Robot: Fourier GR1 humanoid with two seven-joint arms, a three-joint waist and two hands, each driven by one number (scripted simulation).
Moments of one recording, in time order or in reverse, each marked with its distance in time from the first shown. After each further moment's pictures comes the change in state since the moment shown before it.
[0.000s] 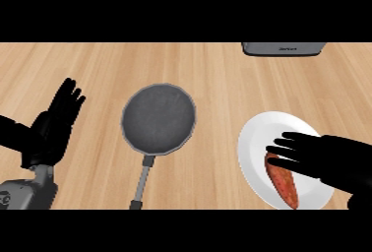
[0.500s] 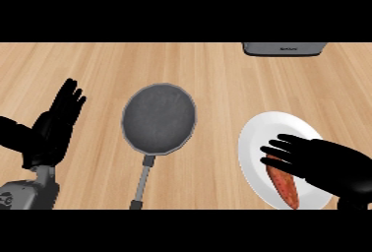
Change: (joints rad) left arm 0.005 -0.041 0.032 -0.009 -0.046 -0.036 0.015; right arm 0.039 0.120 -0.005 0.002 0.176 0.056 0.045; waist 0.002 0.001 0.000
